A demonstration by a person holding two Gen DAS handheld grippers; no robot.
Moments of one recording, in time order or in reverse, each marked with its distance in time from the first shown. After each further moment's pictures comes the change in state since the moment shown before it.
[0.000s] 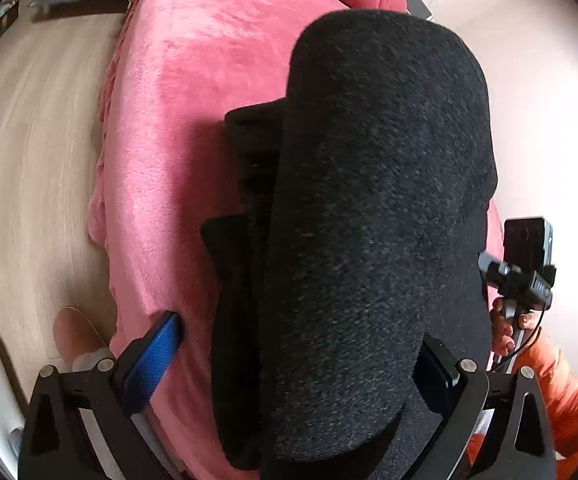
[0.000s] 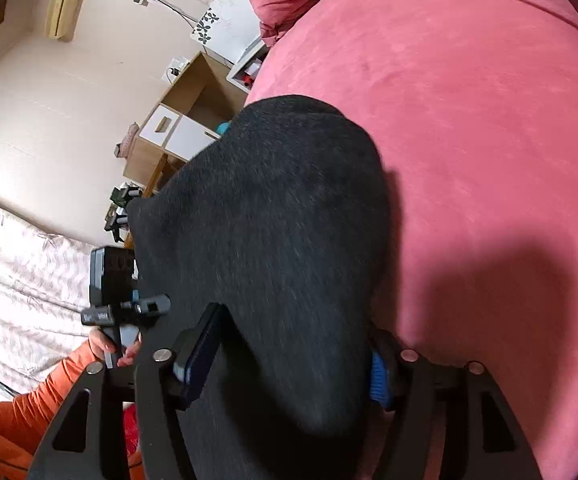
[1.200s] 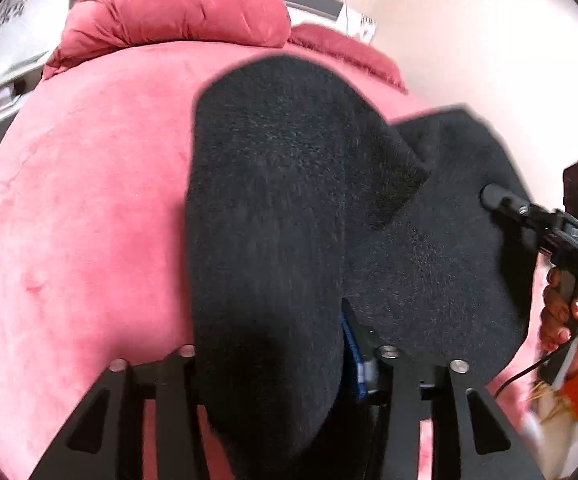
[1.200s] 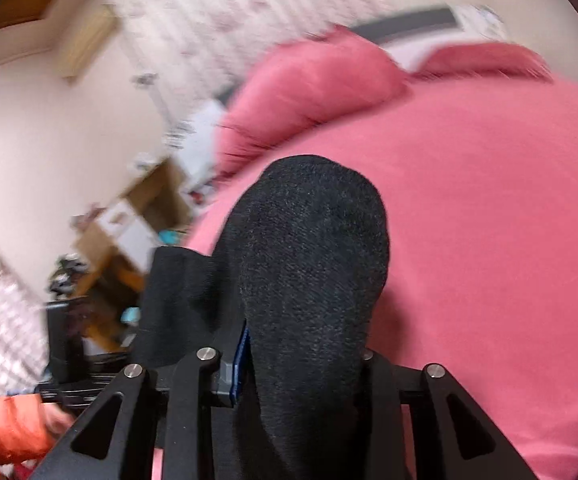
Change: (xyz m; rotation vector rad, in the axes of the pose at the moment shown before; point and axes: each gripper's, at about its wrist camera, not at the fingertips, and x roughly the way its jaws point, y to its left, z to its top) left arm 0.034 -0.175 -0.047 0.354 -0.197 0.182; right arm -0.213 -0.035 0.009 -0.102 -0.423 -0.356
